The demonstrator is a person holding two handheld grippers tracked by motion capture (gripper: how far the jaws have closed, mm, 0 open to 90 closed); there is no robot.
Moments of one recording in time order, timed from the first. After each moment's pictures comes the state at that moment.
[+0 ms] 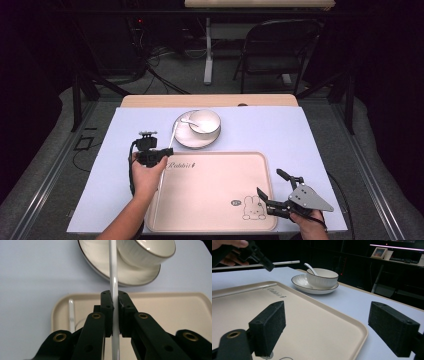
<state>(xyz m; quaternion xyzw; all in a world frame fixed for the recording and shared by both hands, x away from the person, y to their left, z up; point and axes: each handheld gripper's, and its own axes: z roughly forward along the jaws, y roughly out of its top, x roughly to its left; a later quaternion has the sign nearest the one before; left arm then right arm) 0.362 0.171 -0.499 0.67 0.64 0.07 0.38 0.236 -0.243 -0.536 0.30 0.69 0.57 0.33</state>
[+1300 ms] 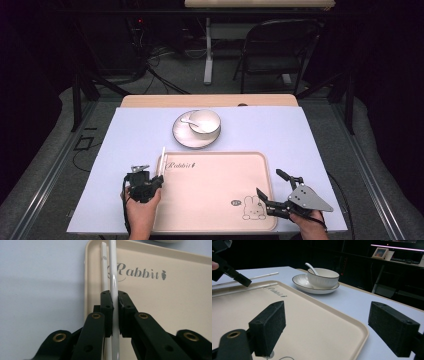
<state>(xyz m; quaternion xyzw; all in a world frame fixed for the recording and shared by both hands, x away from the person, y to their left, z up) 0.295 0.184 -0.545 0.64 0.66 0.14 0.35 0.235 -0.242 -0.536 0.30 0.70 0.56 0.33</state>
